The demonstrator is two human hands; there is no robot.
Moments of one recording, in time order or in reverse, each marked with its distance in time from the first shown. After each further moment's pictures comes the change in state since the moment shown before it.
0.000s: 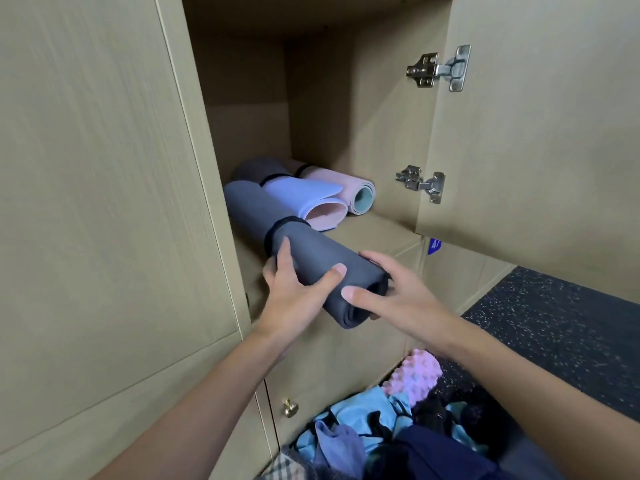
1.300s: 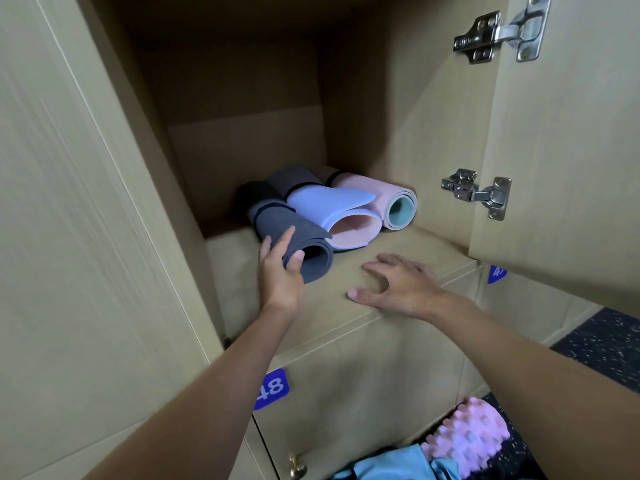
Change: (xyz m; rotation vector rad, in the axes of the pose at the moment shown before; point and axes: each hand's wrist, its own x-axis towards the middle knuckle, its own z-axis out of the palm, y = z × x) left_hand 0.131 -0.030 0.005 0.258 0.435 0.182; right_hand 0.156 0.054 -0.023 -0.911 -0.220 -0.008
